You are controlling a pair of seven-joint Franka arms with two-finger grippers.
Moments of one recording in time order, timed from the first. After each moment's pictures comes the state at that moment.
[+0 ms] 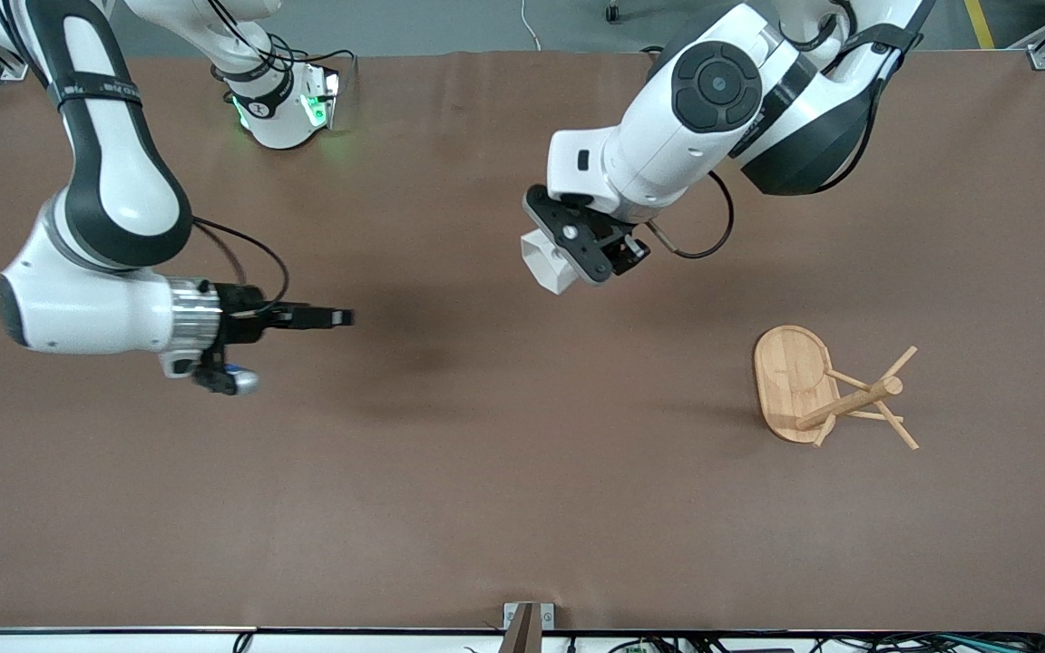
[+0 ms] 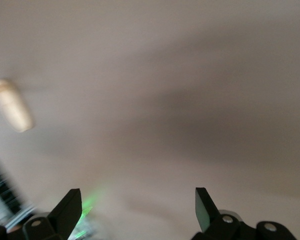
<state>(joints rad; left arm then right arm) -0.19 0.37 -0.57 -1.41 -0.04 1.76 -0.02 0.04 0.30 0.07 -1.71 0.45 1.79 0.14</state>
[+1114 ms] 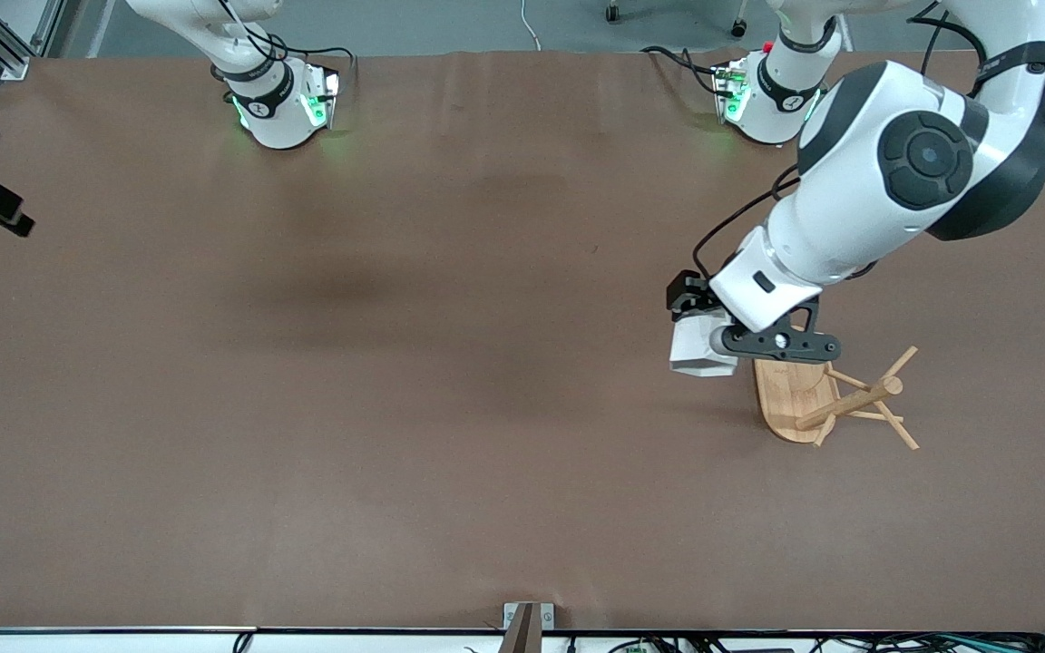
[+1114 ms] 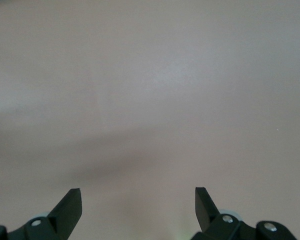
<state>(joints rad) 0.06 0.36 -0.55 -1.42 0.02 1.77 -0.42 -0.01 -0.04 -0.09 -1.49 -0.02 1.47 0.10</state>
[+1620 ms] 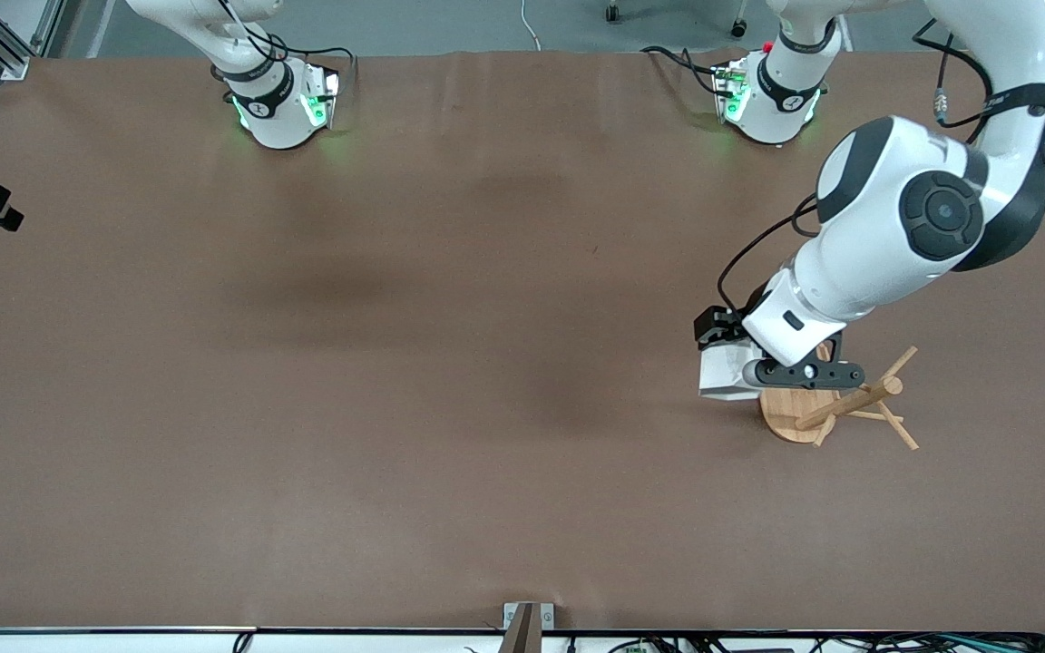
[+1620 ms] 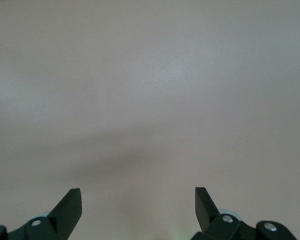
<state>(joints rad) 0.10 0.35 -0.52 -1.63 0.02 2.03 -0.34 -0.01 -0.03 -0.09 -1.49 -0.02 1.47 0.08</state>
